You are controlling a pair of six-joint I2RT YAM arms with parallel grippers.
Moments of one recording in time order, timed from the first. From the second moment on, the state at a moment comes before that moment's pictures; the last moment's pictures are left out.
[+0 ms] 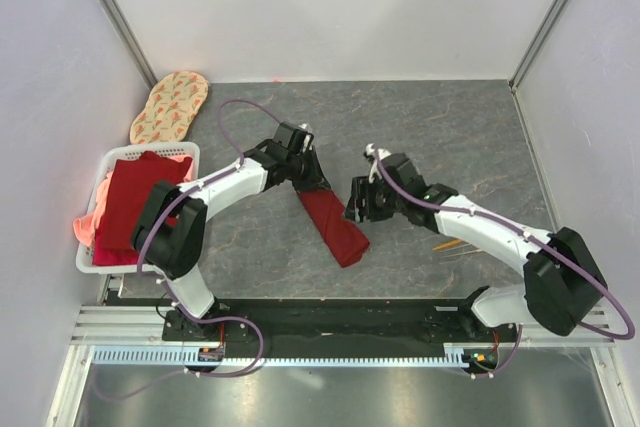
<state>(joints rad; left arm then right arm) -0.56 1.72 1.15 -0.29 0.25 -0.73 0.63 1.36 0.86 -0.24 -0.20 0.52</state>
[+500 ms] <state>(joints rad) -0.54 1.89 1.19 -0.30 0.21 -0.69 0.74 1.34 0.62 -0.20 -0.11 0.60</state>
